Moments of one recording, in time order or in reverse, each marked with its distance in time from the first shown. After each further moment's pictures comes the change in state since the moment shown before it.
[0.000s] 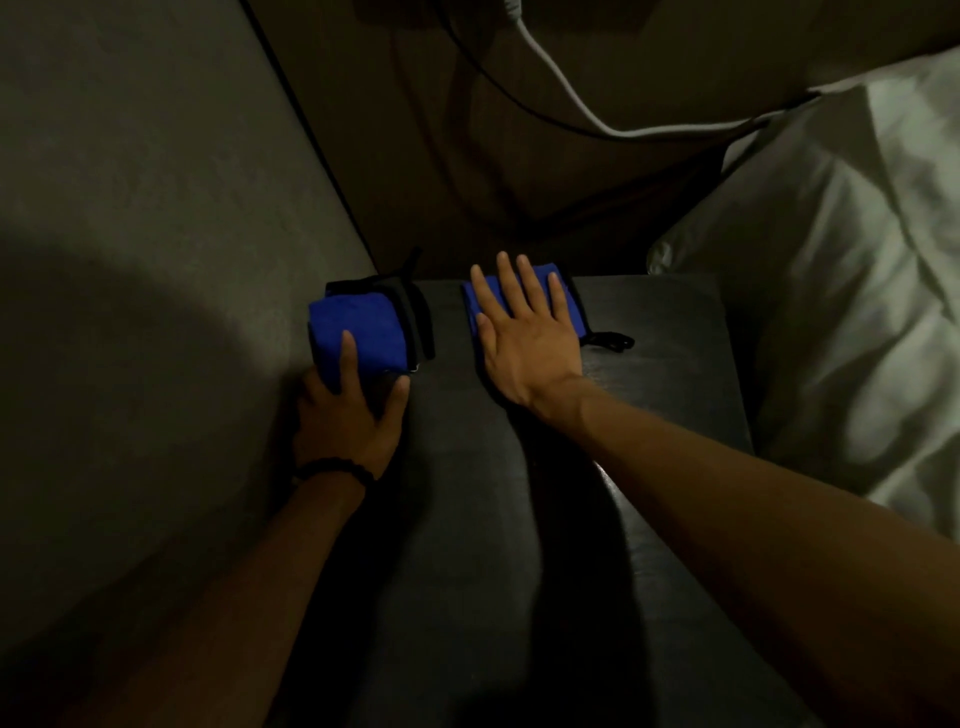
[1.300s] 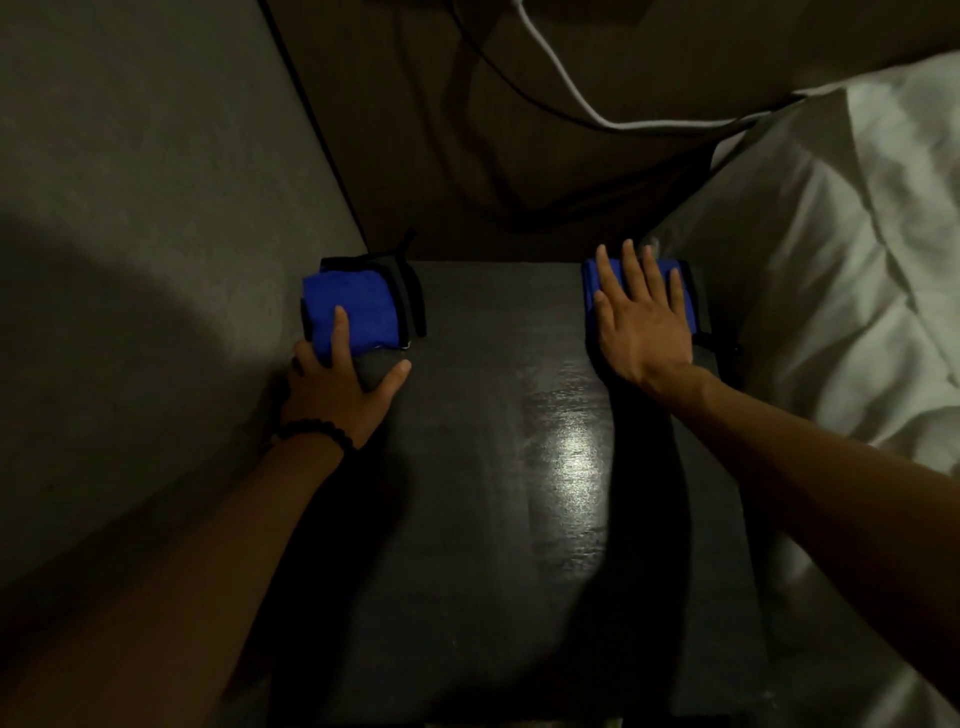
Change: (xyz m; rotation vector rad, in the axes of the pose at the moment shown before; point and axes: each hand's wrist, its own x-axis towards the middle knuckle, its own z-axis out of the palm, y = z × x) left_hand 0.007 -0.004 -0.004 -0.008 -0.114 -0.014; right_hand -0.038 0.118 -0.011 -0.064 0.041 0.222
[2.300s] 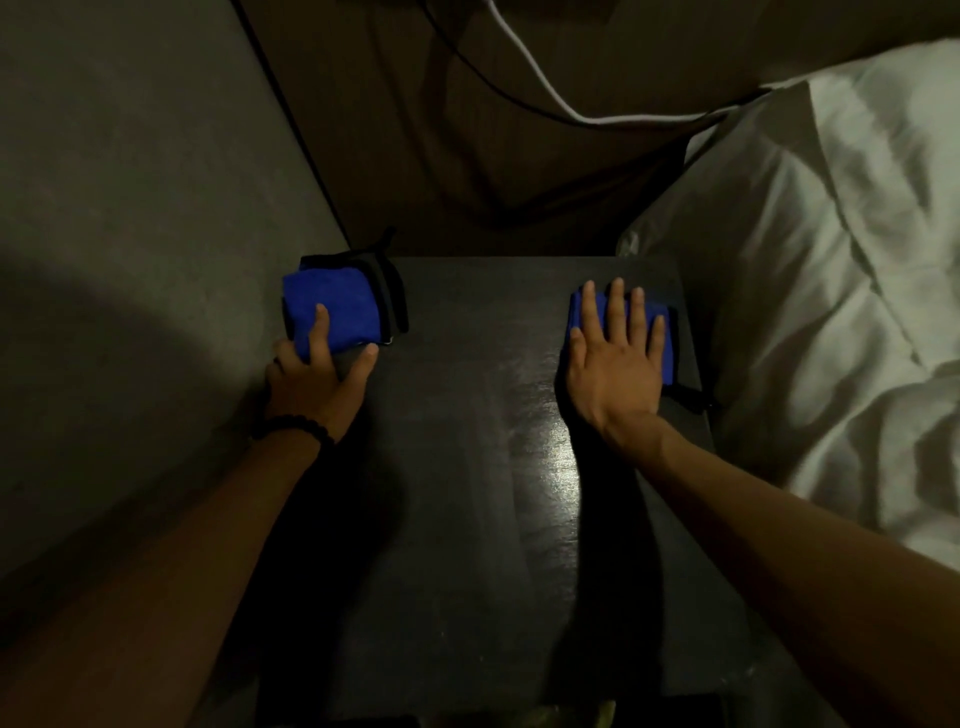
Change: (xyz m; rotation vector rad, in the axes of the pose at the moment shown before) left_hand 0.001 0.003 -0.003 -0.053 0.031 -0.014; right_hand -0.057 -0.029 0.012 0.017 -0.014 0.206
